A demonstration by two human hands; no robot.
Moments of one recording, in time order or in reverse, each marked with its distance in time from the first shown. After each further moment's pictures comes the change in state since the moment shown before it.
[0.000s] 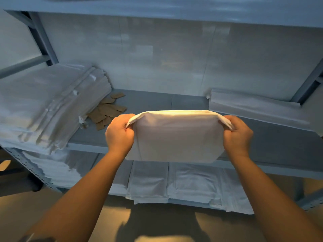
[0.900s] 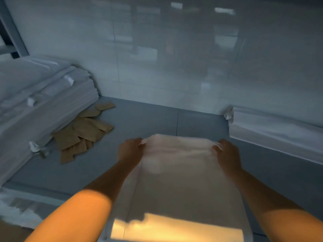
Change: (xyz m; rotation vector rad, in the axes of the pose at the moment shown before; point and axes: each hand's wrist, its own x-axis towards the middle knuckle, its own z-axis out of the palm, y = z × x) left_hand 0.154 -0.185 0.253 0.491 -0.393 -0.095; right_hand 0.132 0.180 0.240 -0.399 -0.355 0.051
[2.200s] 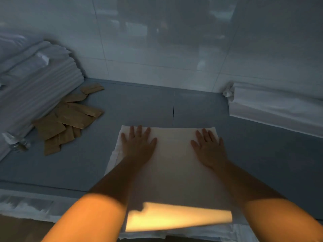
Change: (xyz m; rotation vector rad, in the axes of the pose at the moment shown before) left_hand -0.010 0.010 0.066 0.254 -0.296 0.066; right_hand -0.025 0.016 0.075 -0.519 -0.559 -0.036
